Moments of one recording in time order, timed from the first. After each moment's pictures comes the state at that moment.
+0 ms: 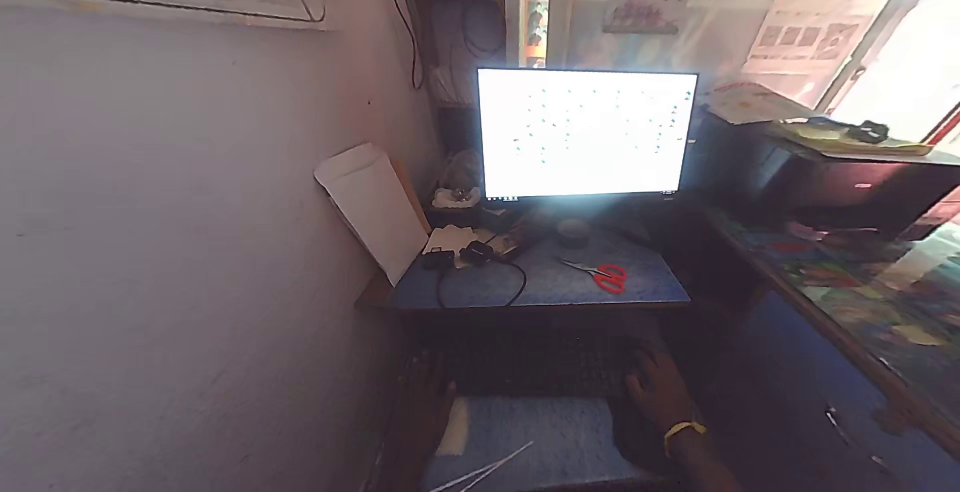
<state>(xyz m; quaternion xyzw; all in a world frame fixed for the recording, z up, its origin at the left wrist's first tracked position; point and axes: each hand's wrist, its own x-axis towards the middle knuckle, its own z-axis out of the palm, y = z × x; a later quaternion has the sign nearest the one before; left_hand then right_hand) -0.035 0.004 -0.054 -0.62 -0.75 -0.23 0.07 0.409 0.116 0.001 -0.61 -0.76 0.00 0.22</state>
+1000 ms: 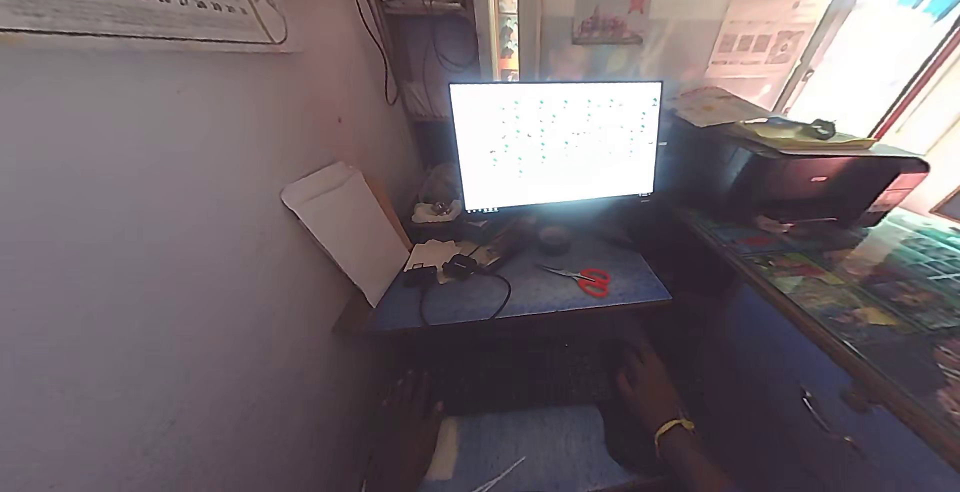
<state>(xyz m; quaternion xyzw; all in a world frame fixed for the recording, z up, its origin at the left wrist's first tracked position) -0.031 -0.003 -0.041 -0.62 -0.75 -0.23 0.05 0.407 0.119 0.000 -0.63 -0.75 -0.01 0.21</state>
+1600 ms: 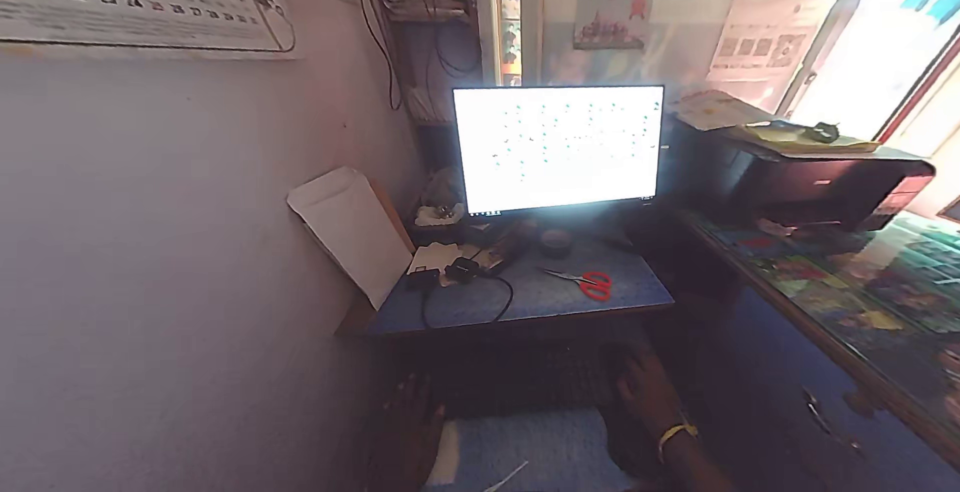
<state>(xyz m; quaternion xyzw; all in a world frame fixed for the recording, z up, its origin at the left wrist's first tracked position) -0.033 -0.004 -0.040 -0.61 -0.76 -0.21 0.05 0.406 0.120 -0.003 -0.61 -0.76 -0.01 0.21</state>
